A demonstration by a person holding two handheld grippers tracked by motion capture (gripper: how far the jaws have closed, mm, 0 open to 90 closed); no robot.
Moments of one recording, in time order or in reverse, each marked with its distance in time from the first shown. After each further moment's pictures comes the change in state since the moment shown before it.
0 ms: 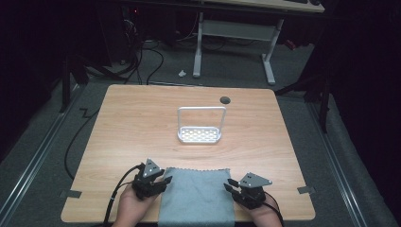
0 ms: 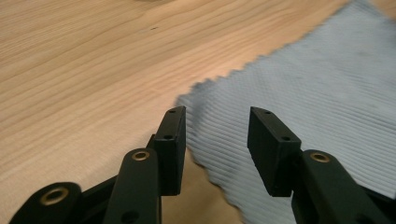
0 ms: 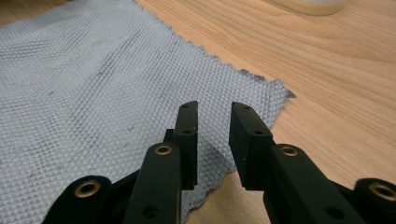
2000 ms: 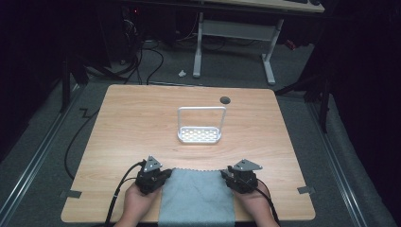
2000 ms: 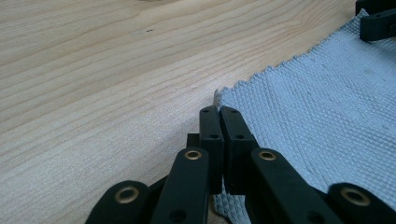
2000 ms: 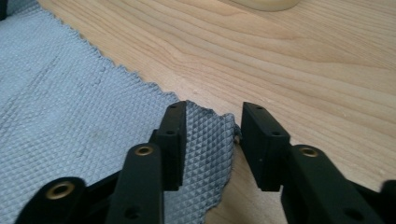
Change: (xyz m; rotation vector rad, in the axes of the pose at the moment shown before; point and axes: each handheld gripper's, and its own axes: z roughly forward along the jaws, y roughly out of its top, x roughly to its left) left arm 0.006 -0.003 0.012 -0.044 -0.083 -0.046; right arm -0.018 0.021 0.037 0.047 -0.120 0.100
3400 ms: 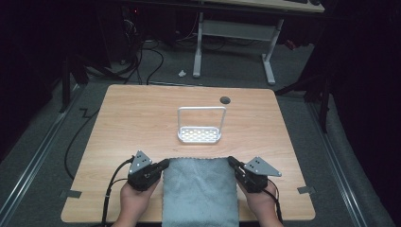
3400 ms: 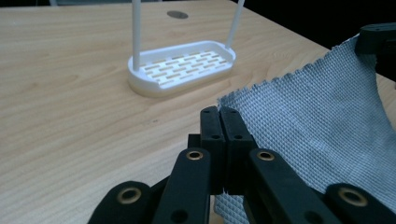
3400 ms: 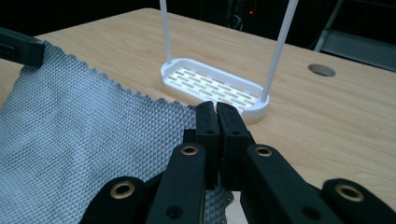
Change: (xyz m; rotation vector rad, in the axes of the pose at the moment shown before) left arm -0.013 0.028 -0.050 -0.269 0.009 -0.001; right arm 0.005 0.031 -0.058 -0.335 -0.028 -0.040
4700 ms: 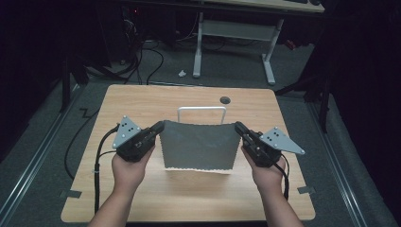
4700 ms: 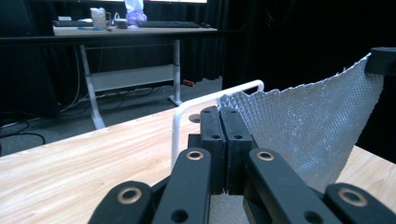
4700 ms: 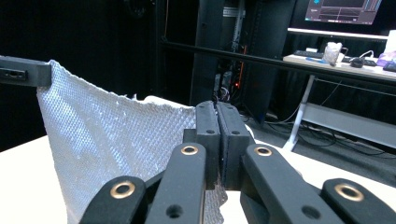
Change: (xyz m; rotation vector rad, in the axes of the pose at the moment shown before) left arm 0.004 0.107 -0.031 -0.236 0.068 0.101; right arm -0.019 0.100 -0.021 -0.265 -0.026 0.006
